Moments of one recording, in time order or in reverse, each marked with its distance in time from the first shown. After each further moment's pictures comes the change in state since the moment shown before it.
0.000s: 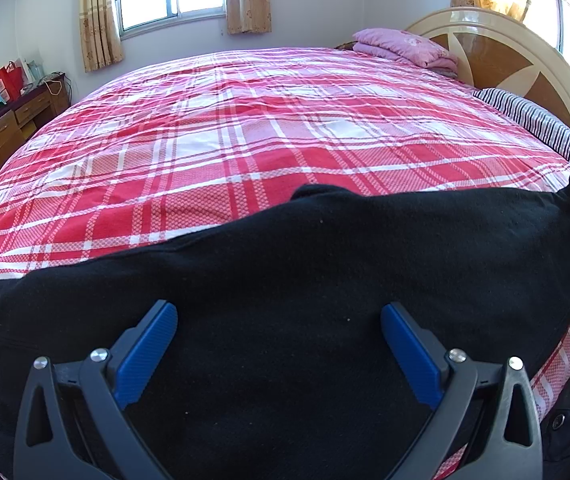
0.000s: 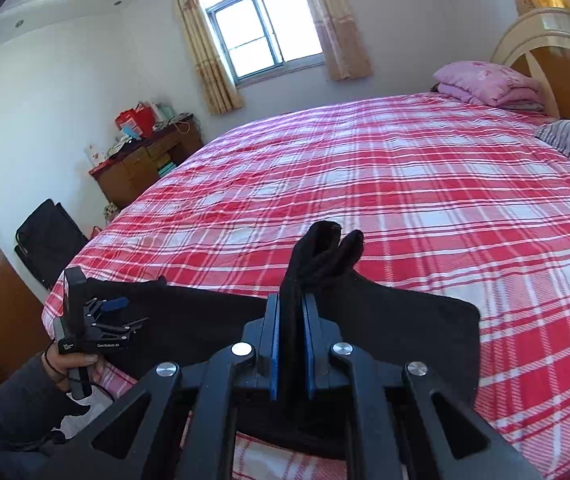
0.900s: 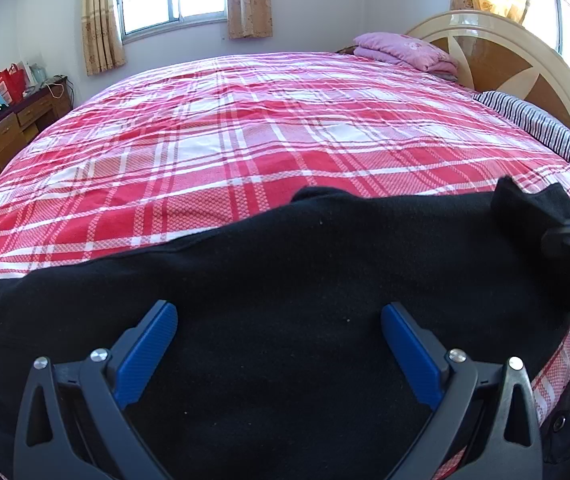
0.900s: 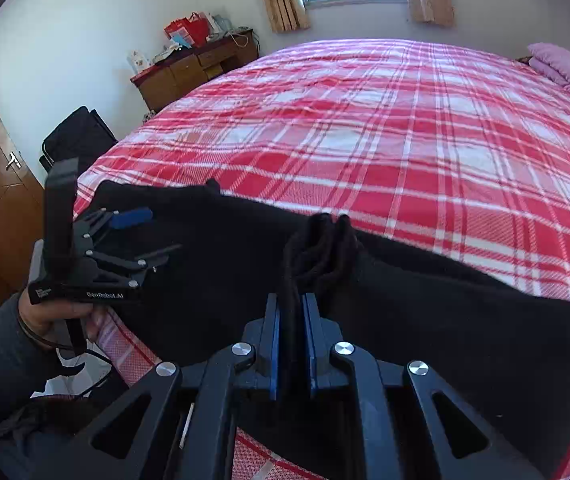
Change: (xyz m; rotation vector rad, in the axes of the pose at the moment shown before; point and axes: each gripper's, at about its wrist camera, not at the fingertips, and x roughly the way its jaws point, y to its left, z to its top) left arm -0.001 -0.002 -0.002 0.003 -0.021 0.012; right arm 0.138 0.095 -0.039 -0.176 0.284 0.132
